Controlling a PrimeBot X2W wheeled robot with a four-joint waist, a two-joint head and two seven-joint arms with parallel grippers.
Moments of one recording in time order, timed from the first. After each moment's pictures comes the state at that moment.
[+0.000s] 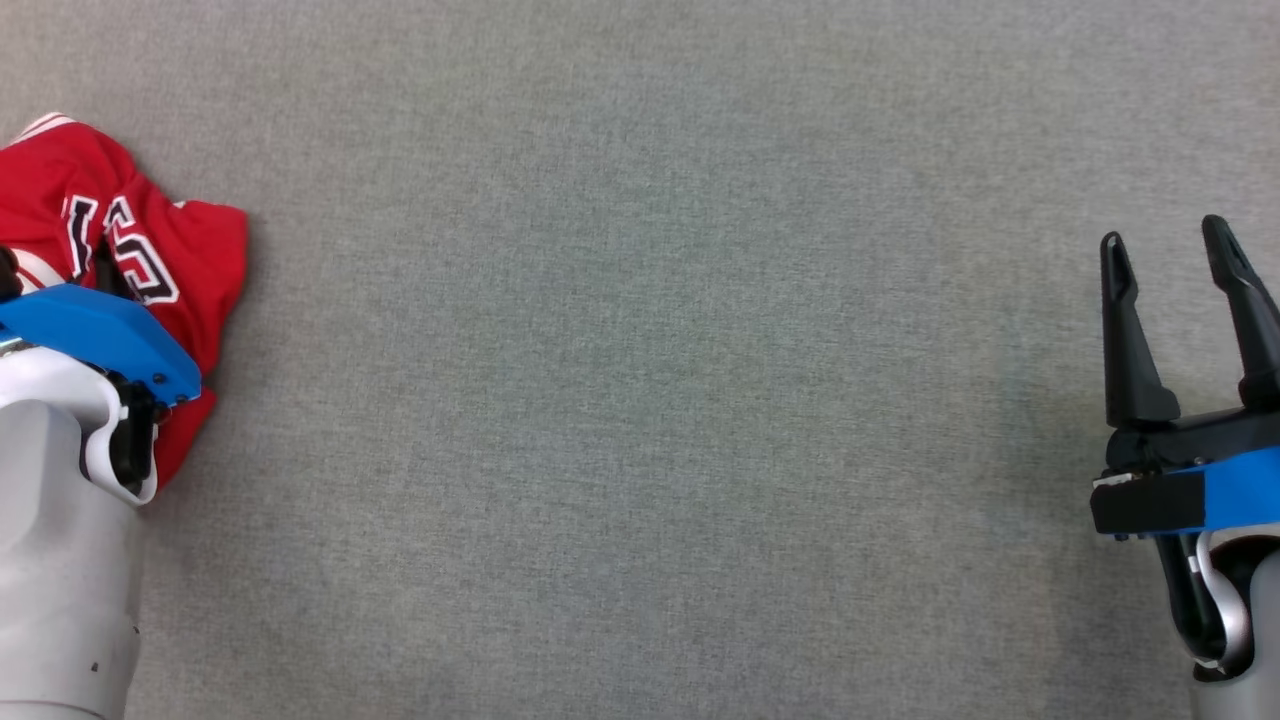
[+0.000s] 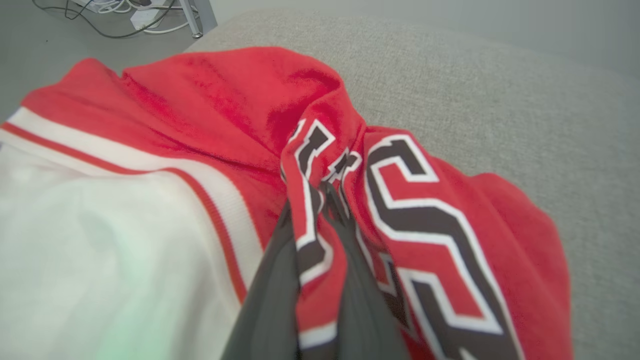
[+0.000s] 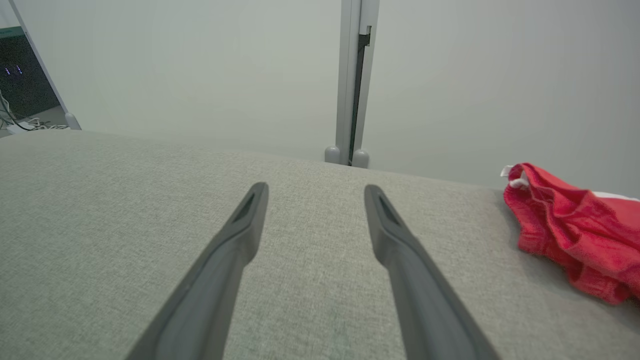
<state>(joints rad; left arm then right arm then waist) -0.79 0.33 -0.07 0.98 -0.47 -0.08 -0.01 -0.24 -0.18 -0.09 -0.11 0.12 0.13 -0.07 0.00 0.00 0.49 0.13</state>
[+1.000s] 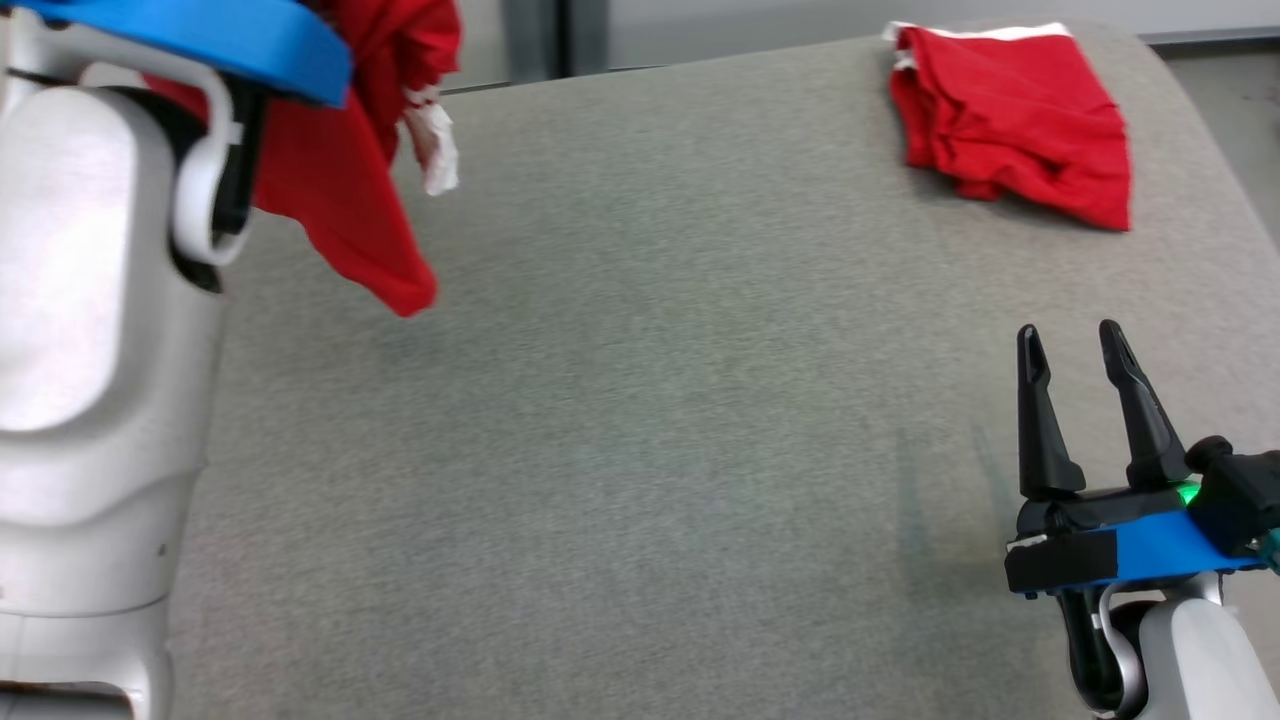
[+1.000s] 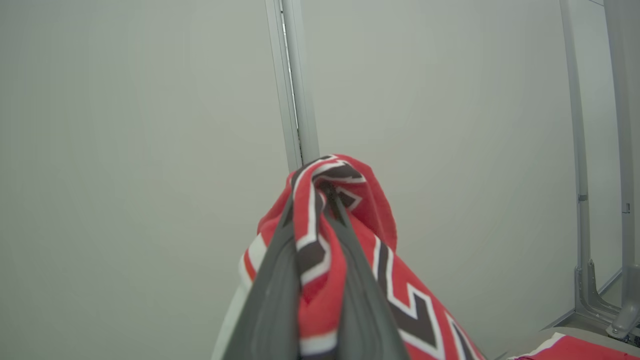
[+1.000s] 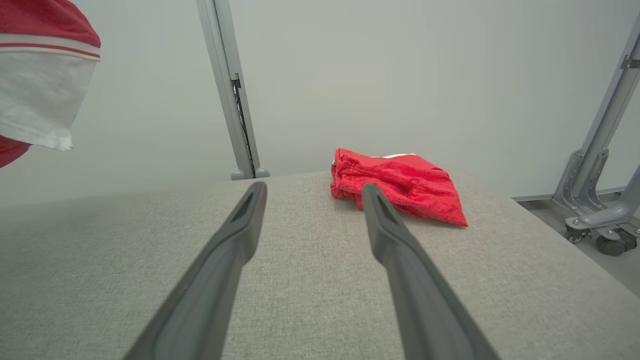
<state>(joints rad) -1.00 0.29 -0.31 0.31 -0.30 -0.06 -0.08 -0.20 -0.06 -0.06 0.10 0.18 0.13 -0.22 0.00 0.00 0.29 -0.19</state>
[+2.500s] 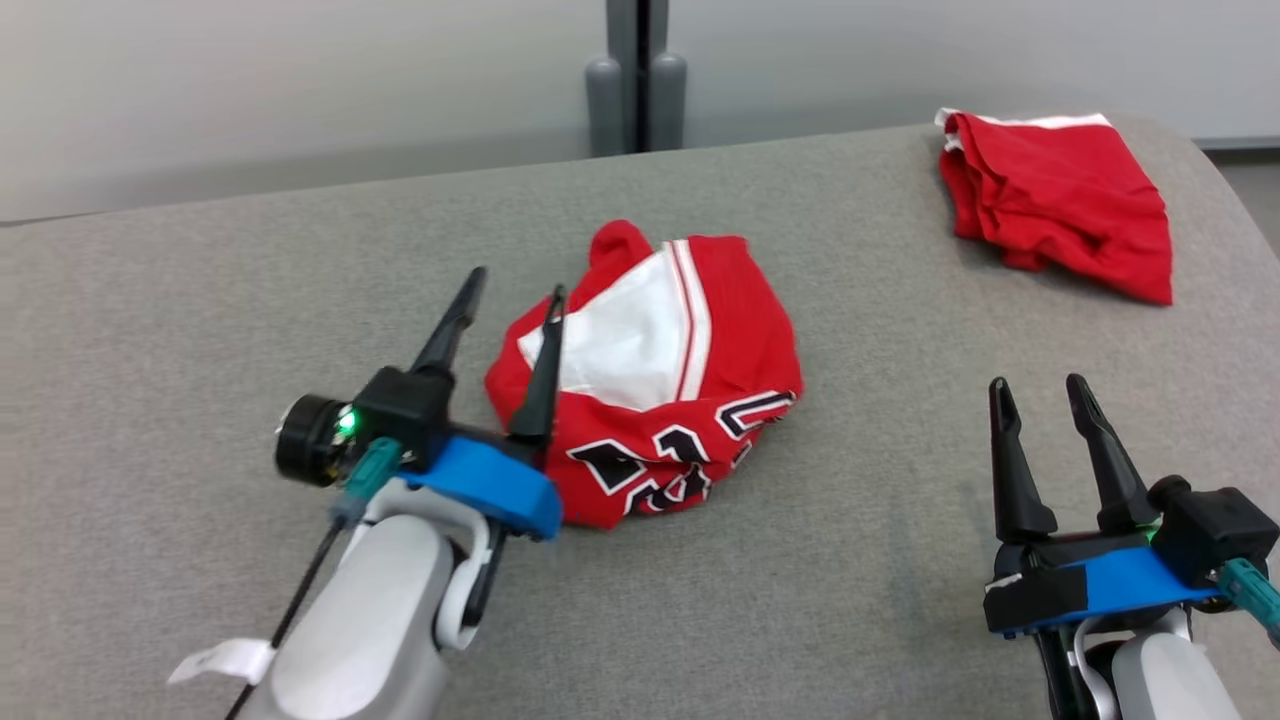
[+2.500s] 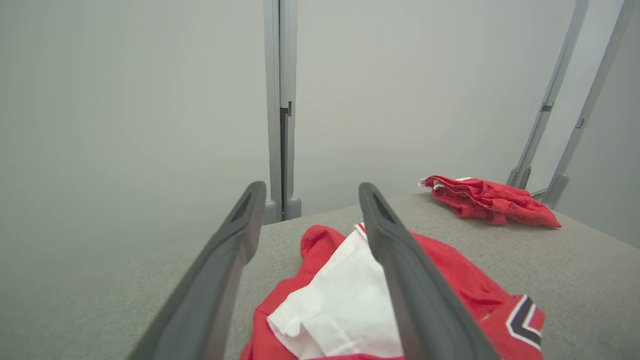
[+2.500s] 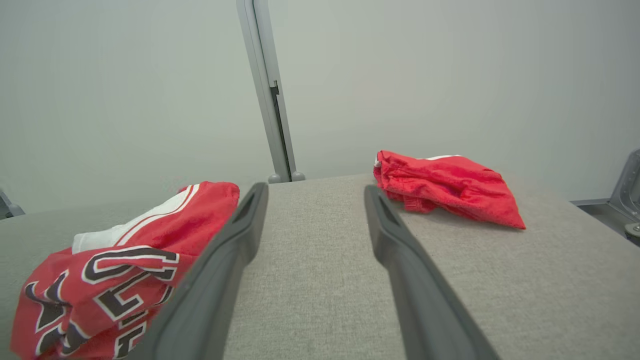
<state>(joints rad) -0.49 0.13 -0.49 0.43 -0.35 0.02 -0.26 -0.17 -0.05 -0.03 0.19 0.19 0.13 -0.26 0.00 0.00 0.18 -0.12</state>
